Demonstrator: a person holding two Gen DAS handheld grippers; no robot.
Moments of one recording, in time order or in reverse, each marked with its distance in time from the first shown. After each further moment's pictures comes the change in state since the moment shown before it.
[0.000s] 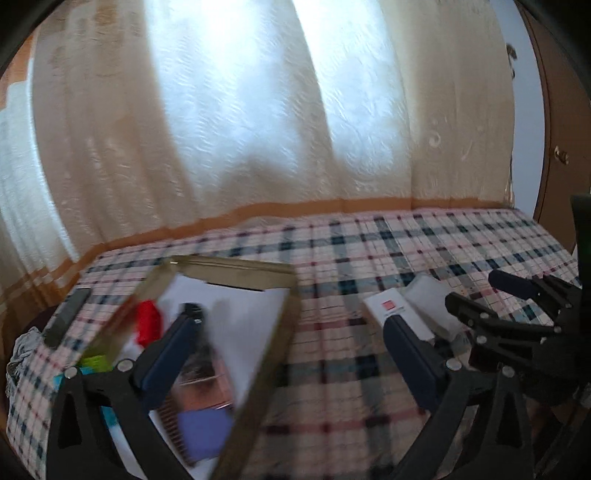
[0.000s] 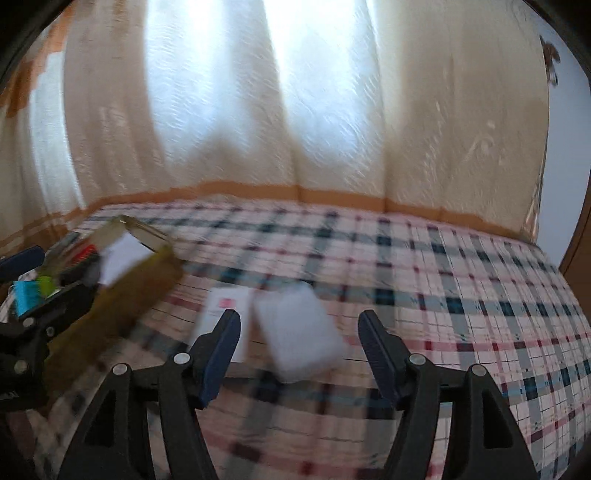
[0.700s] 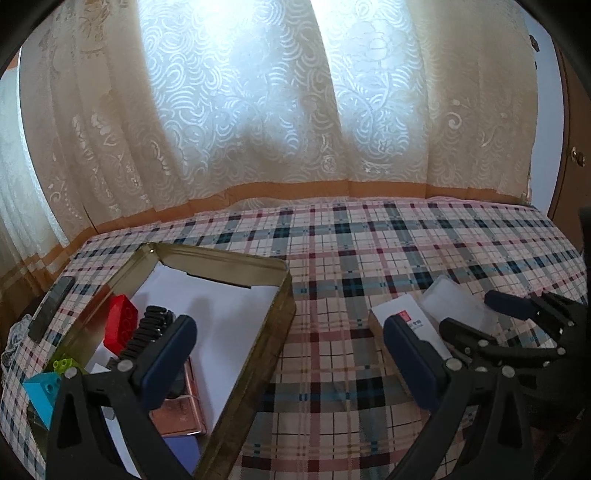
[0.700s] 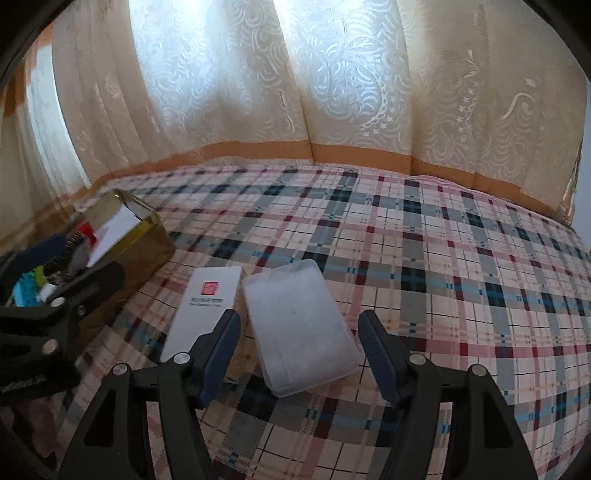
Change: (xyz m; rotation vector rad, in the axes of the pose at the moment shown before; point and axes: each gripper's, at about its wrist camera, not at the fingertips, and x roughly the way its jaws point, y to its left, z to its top) left arm 0.039 -0.005 0.005 -0.030 0.059 0.016; right arm 0.044 -0.003 0.001 -0.008 0.146 0.091
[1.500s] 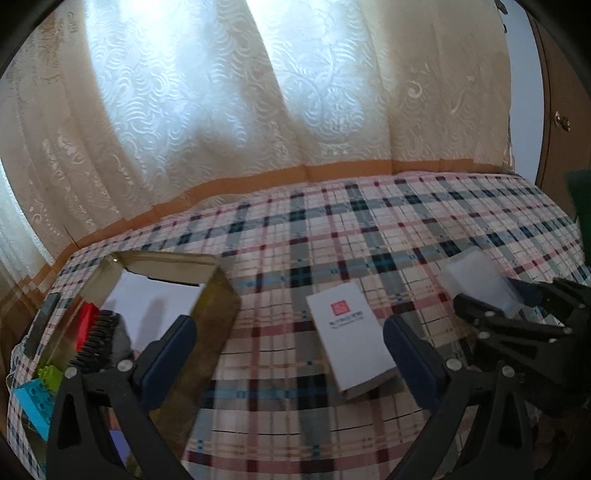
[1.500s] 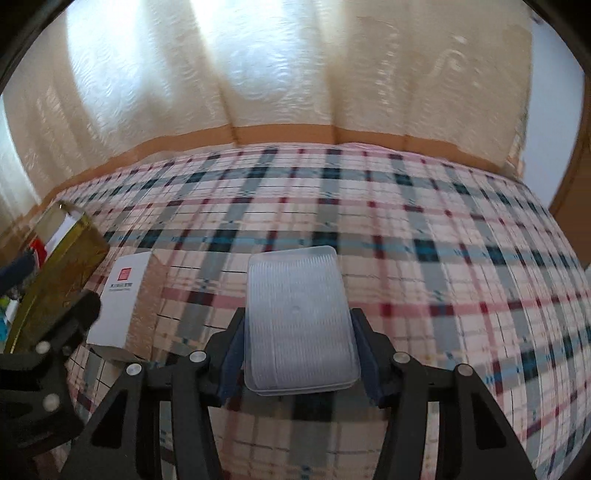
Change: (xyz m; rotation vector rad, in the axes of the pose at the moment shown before) left arm 0.010 -0.051 -0.003 0.096 0.041 -0.027; right arm -0.007 -0.045 -0.017 0.145 0.053 -0.169
